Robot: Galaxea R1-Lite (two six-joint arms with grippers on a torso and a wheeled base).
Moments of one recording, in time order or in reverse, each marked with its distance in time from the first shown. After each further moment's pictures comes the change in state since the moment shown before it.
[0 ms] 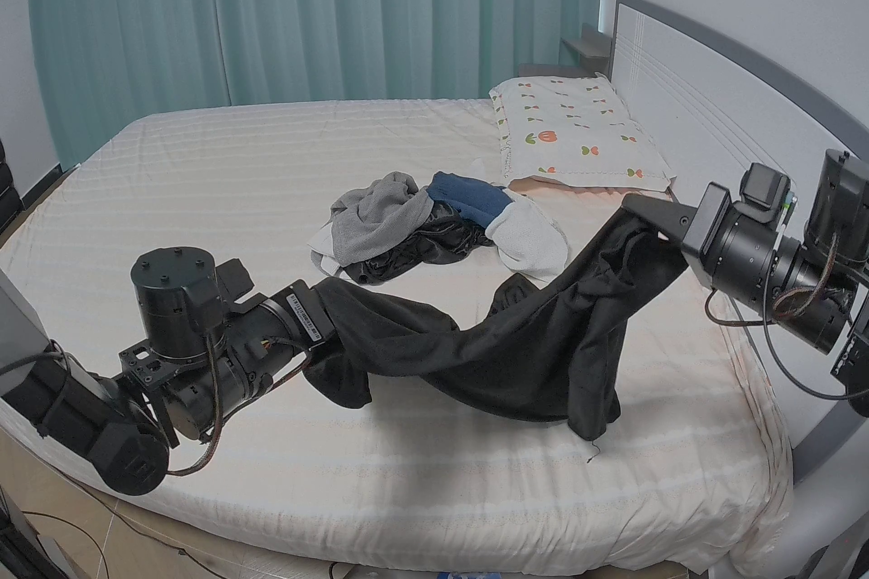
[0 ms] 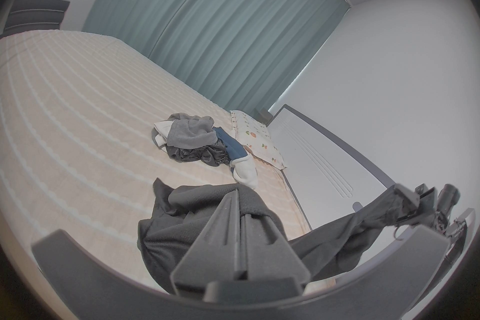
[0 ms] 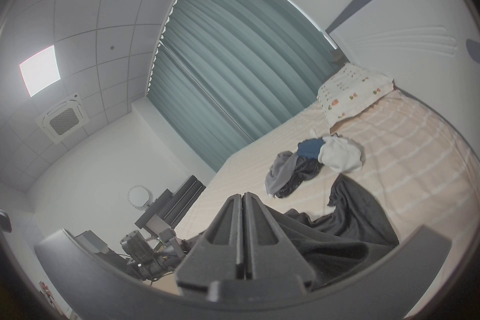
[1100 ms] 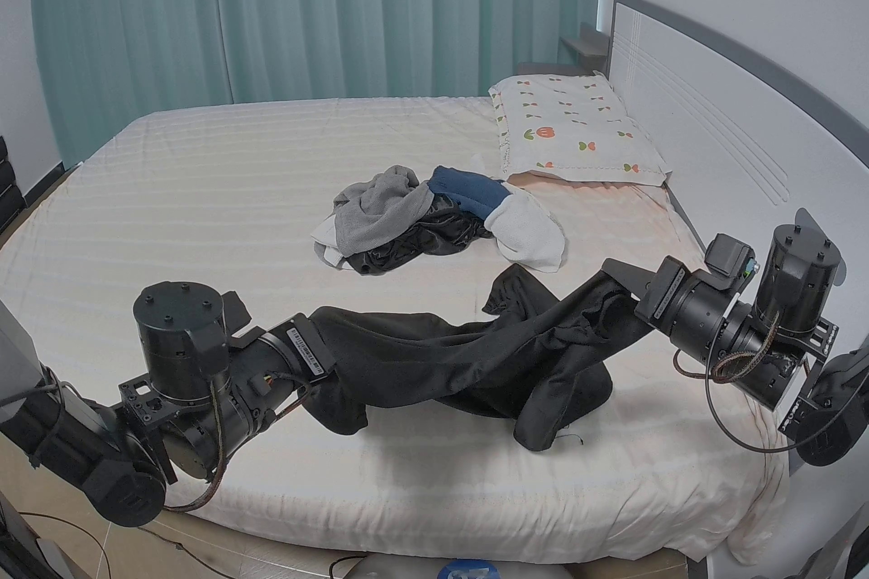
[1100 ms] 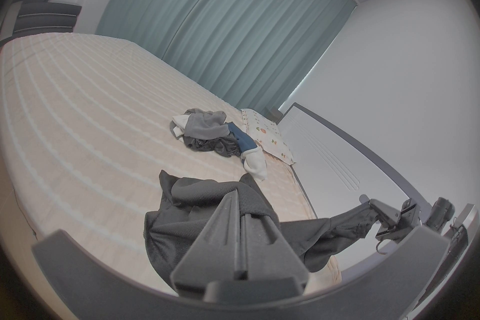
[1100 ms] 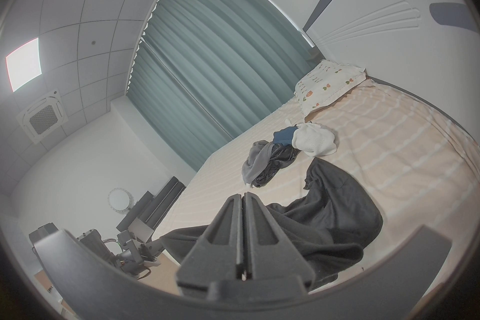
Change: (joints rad) left arm -0.081 -0.034 0.088 0.006 0.146 -0.025; right arm 0.049 0.162 0.173 -0.262 -0.160 0.006
